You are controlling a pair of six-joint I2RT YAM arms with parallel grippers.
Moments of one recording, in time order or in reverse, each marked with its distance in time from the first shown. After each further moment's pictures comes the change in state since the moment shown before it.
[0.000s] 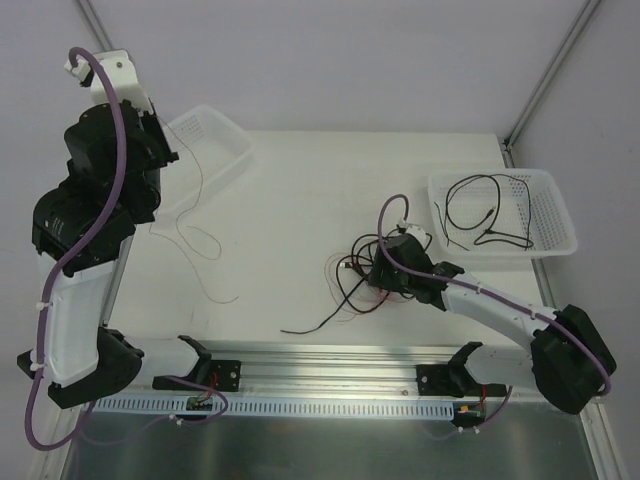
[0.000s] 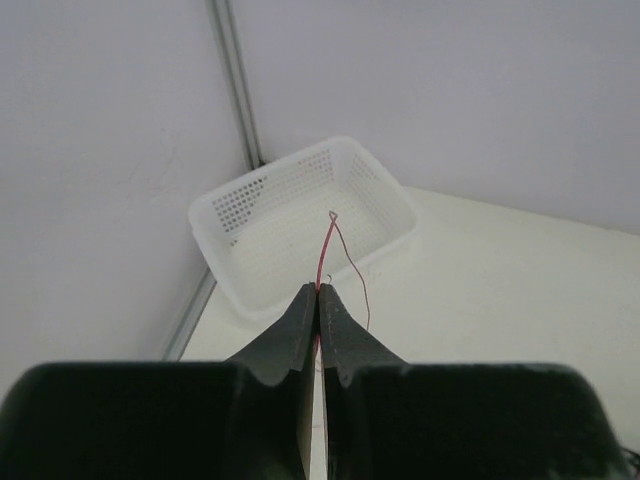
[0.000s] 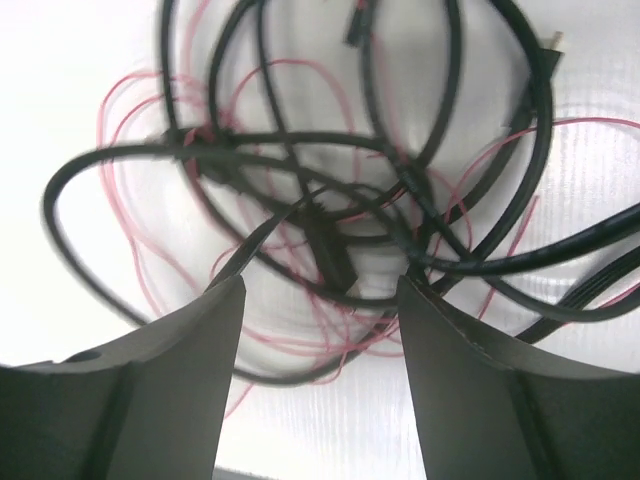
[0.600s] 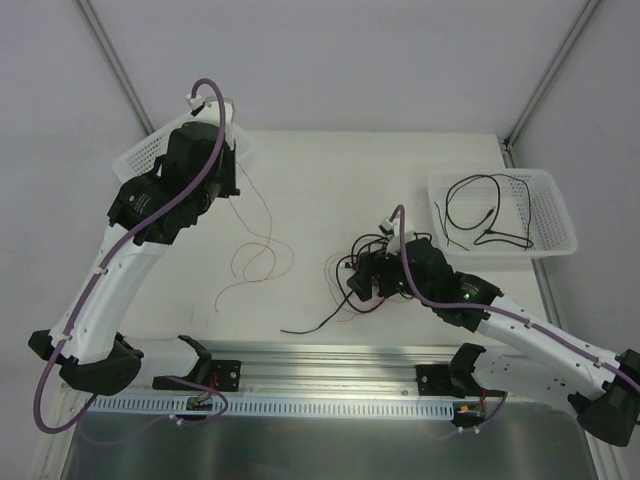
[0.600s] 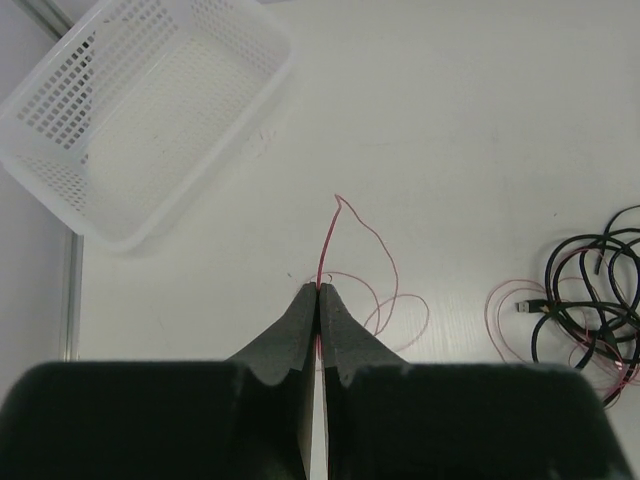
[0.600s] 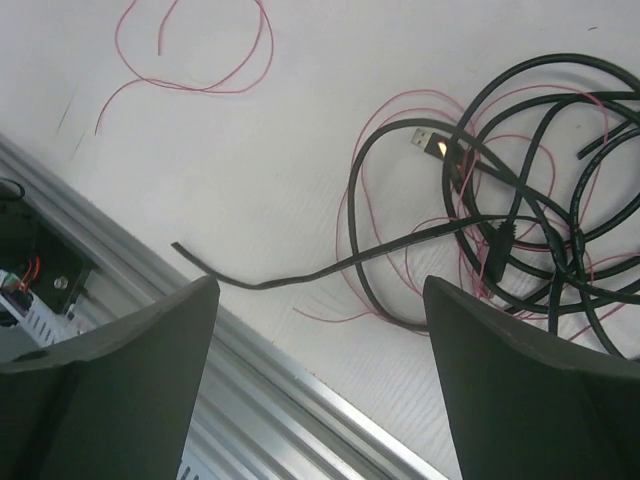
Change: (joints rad) left arm 0.000 -0.036 -0.443 0.024 0.420 -0.102; right arm 0.216 -0.319 0.142 -0.110 -0.107 -0.328
